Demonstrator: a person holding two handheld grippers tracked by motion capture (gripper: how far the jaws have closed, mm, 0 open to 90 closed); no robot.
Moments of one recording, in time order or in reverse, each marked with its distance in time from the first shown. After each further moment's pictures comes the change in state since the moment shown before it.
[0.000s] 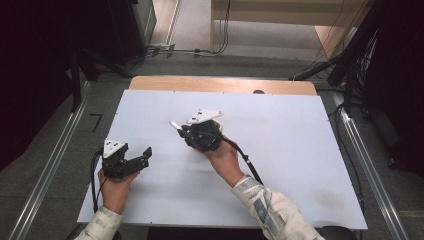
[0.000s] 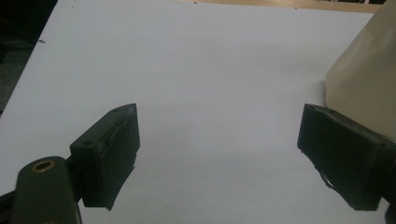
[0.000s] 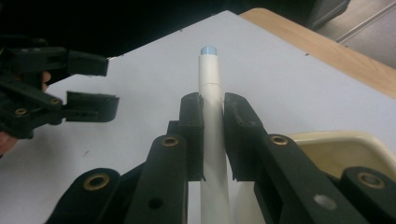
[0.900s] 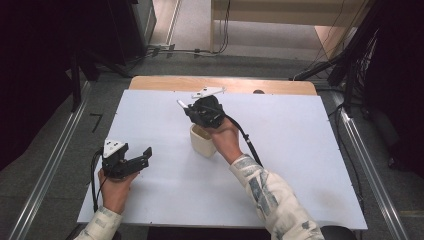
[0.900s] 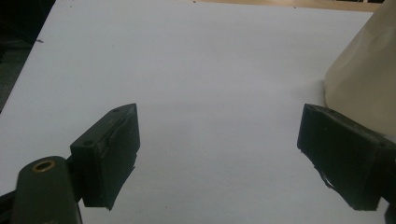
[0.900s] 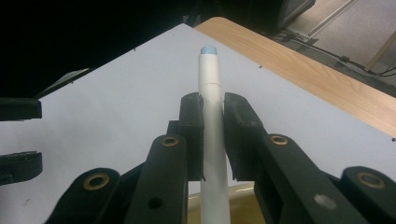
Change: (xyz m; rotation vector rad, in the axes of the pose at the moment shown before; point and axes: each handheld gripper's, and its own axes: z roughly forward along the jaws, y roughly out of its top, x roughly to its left) left arm 0.001 0.000 0.000 0.003 -0.004 0.004; right arm -0.046 0.032 0.017 0.008 -0.078 0.069
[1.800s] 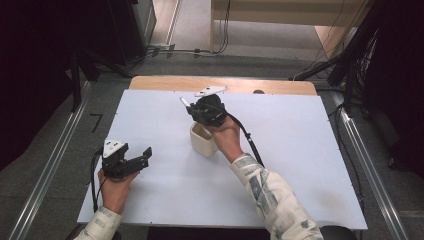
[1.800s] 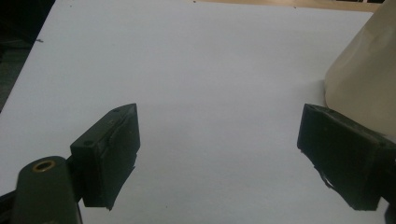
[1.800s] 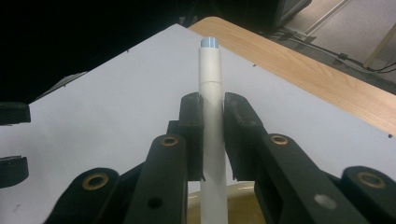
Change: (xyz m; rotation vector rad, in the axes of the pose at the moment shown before) left arm 0.000 0.000 0.000 -0.001 -0.002 -0.002; right arm -0.009 -0.003 0.003 -0.002 -0.003 0.019
